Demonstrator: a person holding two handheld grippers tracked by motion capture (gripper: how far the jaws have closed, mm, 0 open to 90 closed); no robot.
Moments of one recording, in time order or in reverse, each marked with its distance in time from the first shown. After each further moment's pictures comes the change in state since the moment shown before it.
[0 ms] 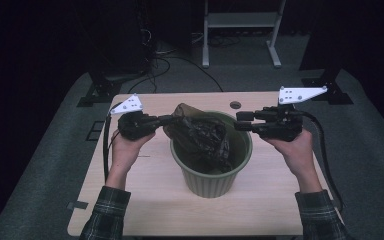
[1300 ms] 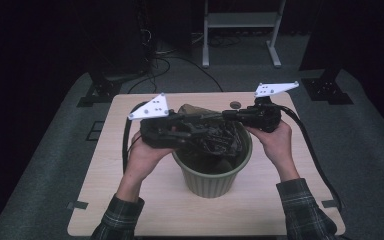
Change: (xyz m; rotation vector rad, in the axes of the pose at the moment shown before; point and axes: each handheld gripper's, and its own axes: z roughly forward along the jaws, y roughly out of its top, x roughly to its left) left arm -0.088 0.054 0.025 -0.061 -0.216 0.144; right arm -0.030 -0.005 0.044 0.083 -0.112 0.062
